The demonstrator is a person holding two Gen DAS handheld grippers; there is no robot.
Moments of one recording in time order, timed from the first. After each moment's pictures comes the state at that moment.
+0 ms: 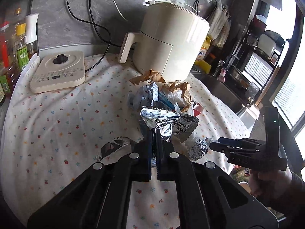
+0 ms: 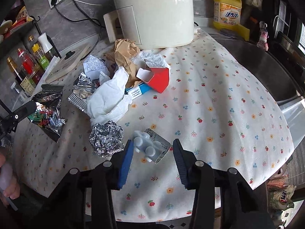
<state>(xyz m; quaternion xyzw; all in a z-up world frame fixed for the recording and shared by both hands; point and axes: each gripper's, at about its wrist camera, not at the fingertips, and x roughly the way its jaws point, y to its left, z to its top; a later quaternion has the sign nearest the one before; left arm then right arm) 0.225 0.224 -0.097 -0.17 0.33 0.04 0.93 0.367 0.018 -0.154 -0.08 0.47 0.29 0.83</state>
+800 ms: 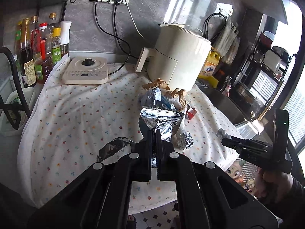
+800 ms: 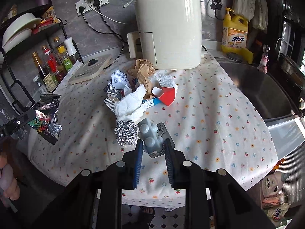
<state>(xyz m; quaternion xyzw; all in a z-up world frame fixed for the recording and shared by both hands) 0.146 0.171 -0.060 -0.20 0.29 0.13 0.93 0.314 -0.040 -0.088 -0.08 0.40 0.35 0.84</state>
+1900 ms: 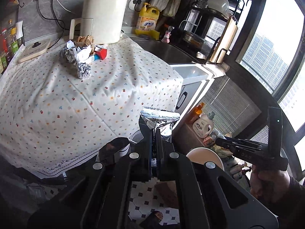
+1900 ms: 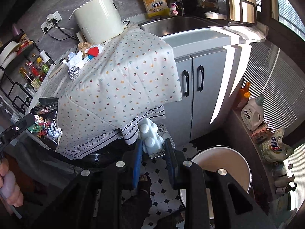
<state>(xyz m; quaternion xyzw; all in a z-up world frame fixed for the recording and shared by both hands) 0.112 -0.093 -0.093 -0.14 0.37 0.00 0.92 0.211 -0.347 -0.162 0.03 0.49 0.22 0.85</state>
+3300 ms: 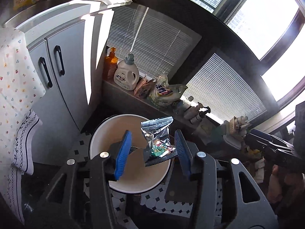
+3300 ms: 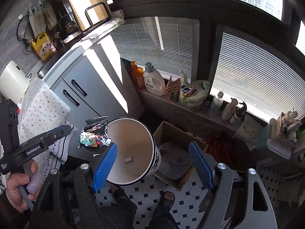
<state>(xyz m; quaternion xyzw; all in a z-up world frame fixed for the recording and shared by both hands) 0.234 -0.344 -0.195 -0.05 0.49 -0.30 0.82 0.109 -0.588 -0.175 0.16 0.48 -0.09 0.86</state>
